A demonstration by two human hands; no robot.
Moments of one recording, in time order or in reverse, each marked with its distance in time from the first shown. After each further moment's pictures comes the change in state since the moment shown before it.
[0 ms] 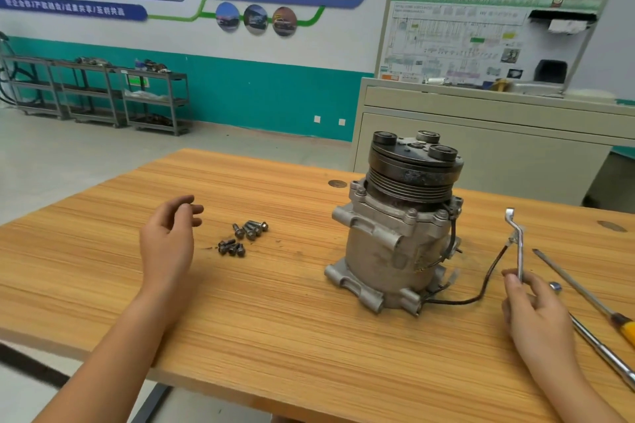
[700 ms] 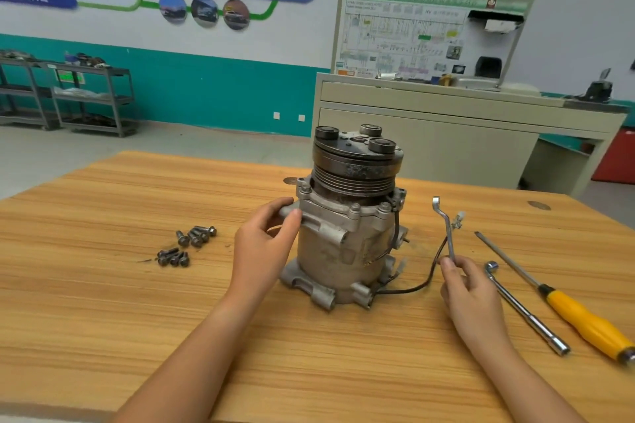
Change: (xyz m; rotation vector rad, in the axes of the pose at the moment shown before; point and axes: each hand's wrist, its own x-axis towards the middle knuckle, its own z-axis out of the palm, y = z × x) left_hand -0.084 0.037 0.120 -0.074 -0.442 0.106; right_hand -0.005 -0.008 0.000 0.019 -0.078 -0.009
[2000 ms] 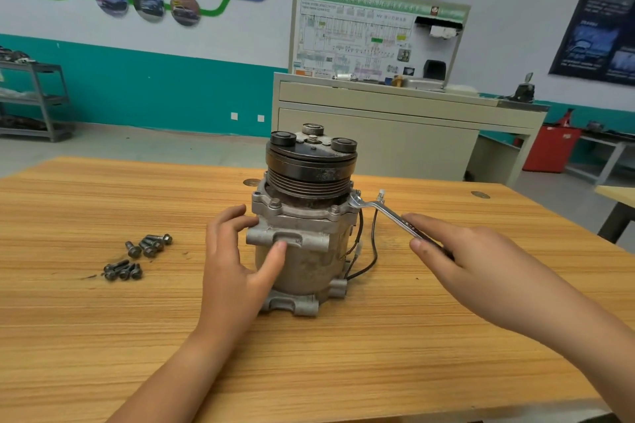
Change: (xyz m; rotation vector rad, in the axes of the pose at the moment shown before) left_hand -0.031 -0.009 0.004 0.148 0.019 0.313; right_hand -0.034 -0.134 -0.073 -0.813 -0.403 -0.298
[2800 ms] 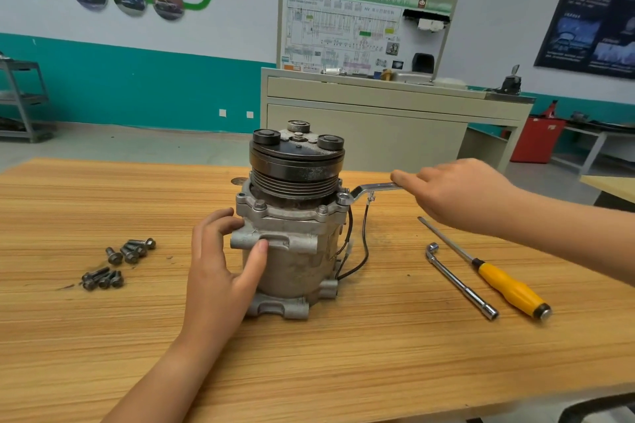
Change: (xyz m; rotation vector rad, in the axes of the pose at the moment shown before) left_hand 0.003 -0.005 0.002 -0.036 -0.024 0.022; right_hand 0.083 0.053 -0.010 -0.815 0.122 -0.427
